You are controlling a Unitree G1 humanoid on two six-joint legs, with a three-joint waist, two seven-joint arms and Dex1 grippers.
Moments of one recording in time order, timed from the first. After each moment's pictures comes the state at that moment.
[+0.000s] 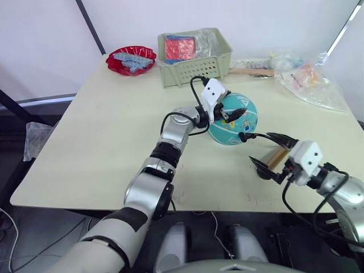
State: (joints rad) left arm -1.00 0.06 -0.12 0.82 -0.08 -0.04 -0.75; right arm 0.00 -0.65 -0.03 -0.42 0.18 0.12 0.65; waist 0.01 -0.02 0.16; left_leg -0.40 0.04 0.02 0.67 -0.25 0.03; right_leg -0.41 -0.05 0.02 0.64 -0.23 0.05
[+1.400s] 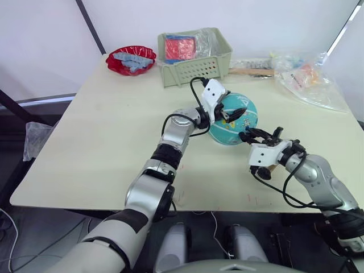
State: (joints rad) left arm -0.99 0.05 -0.11 0.81 -0.08 -0.03 -0.72; right arm -0.25 -0.64 0.22 -0.10 -0.54 -0.20 0.44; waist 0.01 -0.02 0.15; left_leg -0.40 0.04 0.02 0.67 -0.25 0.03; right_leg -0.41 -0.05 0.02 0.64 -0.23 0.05
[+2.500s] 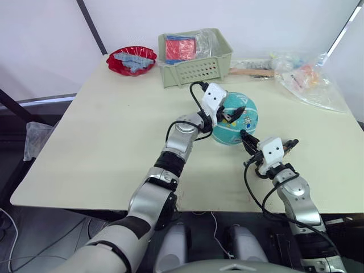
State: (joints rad) left arm -0.90 -0.01 -0.13 0.74 -0.03 -0.06 -0.55; right arm -0.07 -0.22 0.05 -0.07 0.01 -0.05 0.39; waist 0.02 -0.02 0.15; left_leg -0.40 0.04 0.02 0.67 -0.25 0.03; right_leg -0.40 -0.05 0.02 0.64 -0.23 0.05
